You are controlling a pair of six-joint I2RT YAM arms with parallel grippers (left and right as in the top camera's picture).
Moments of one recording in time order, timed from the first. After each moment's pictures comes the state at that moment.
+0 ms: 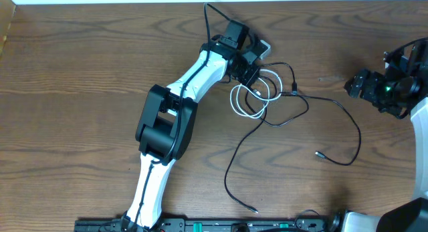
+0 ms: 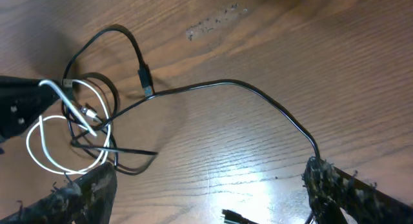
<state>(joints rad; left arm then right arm) -0.48 2.33 1.84 -0.60 0.46 0.24 -0.30 1.47 1.29 -0.98 -0.28 0.15</state>
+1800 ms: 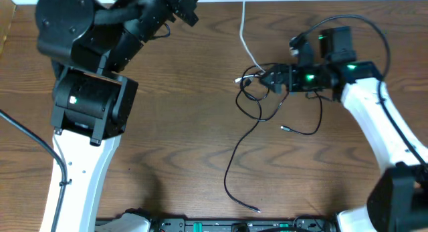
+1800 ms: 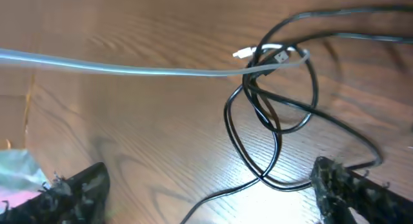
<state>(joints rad) -0.32 1.40 1.86 -0.11 0.46 -0.42 0.17 1.66 1.29 -0.67 -0.61 0.18</state>
